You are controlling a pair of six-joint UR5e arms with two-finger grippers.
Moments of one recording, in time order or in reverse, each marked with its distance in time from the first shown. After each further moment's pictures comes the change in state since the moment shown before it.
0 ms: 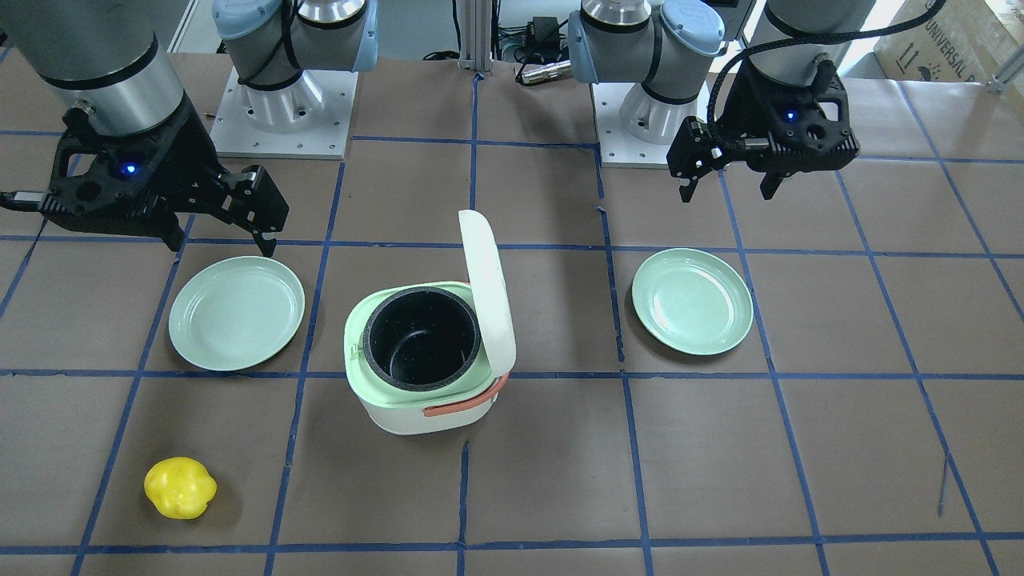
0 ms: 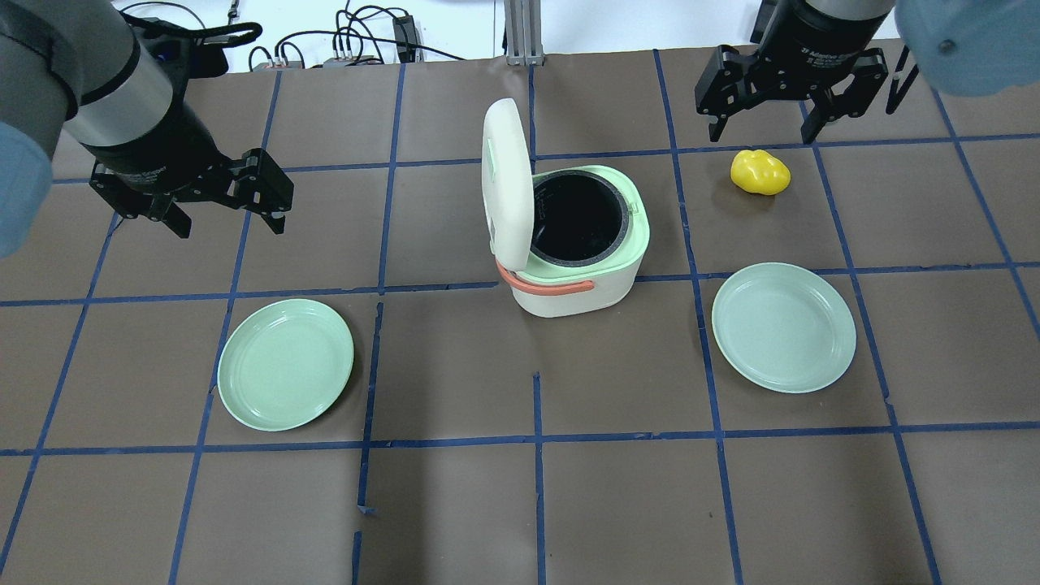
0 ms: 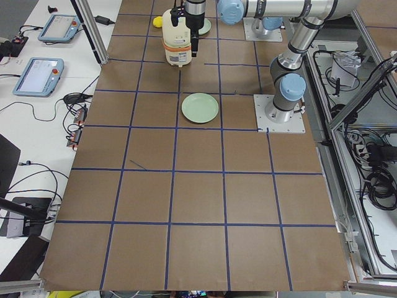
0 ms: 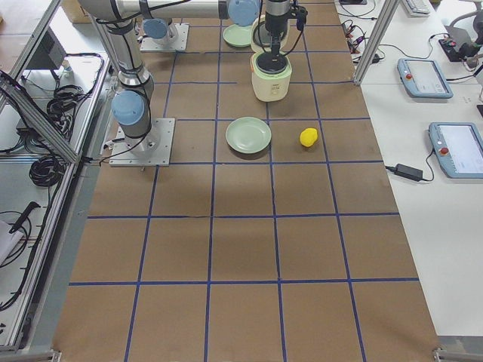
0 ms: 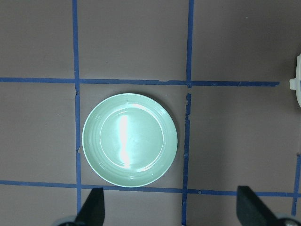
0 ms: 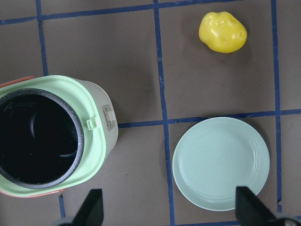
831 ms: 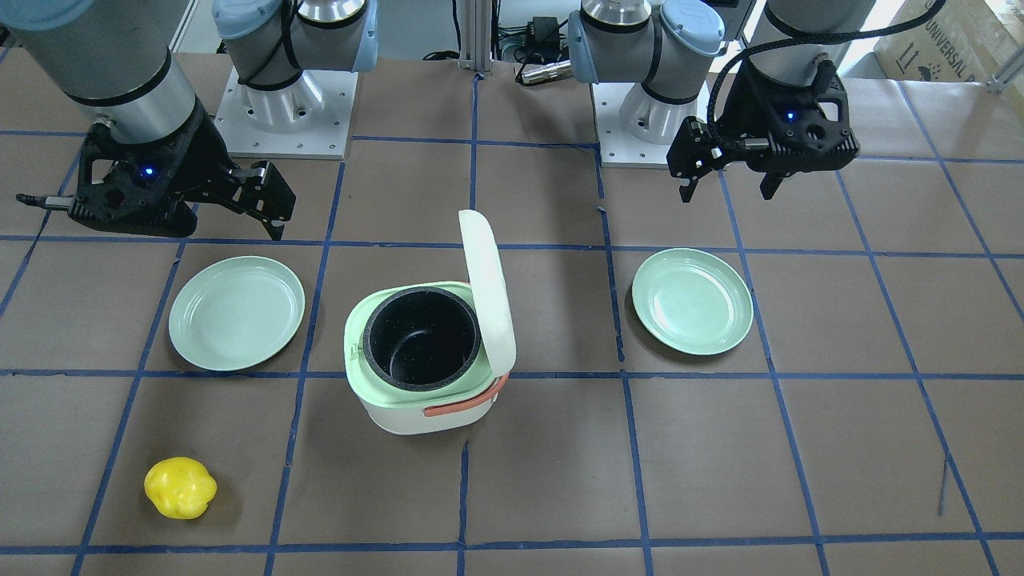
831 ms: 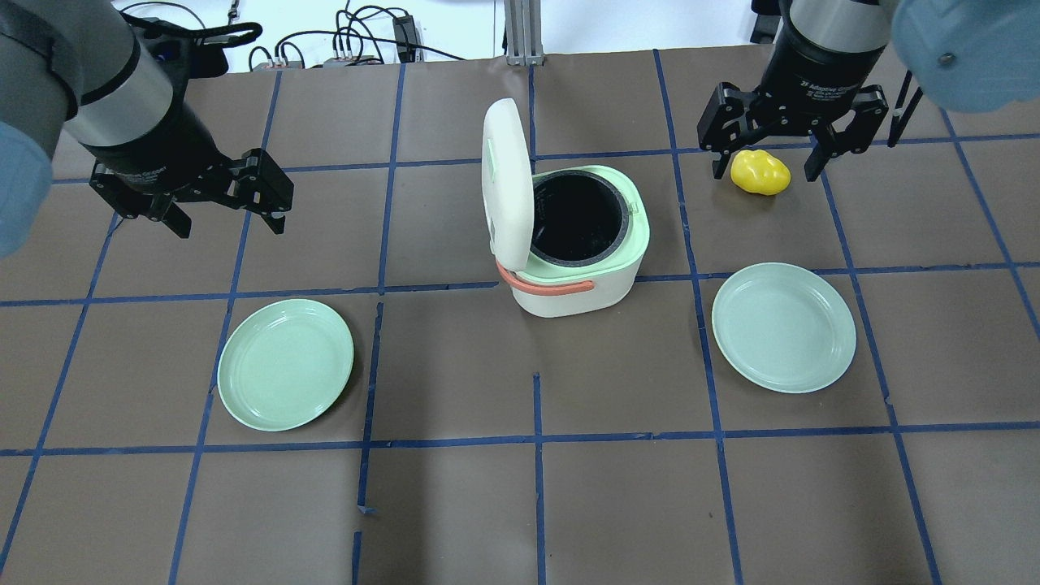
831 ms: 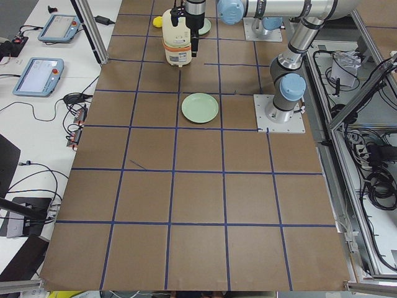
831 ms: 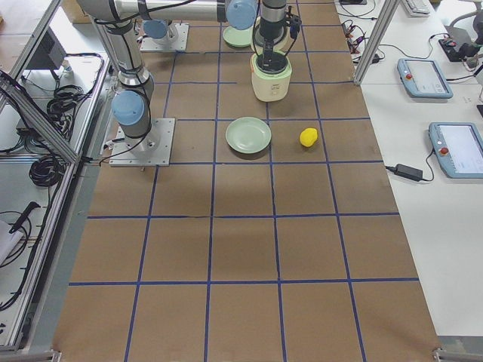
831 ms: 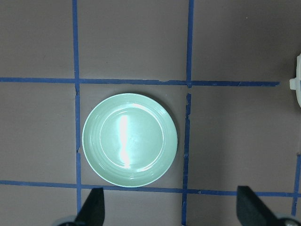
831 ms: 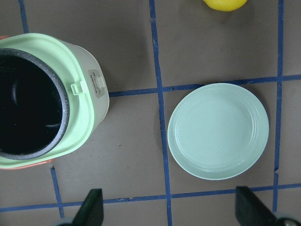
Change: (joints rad) left arm 0.000 0.000 0.000 0.000 0.000 0.000; right arm -0.002 -0.007 0.014 0.114 -0.009 0.004
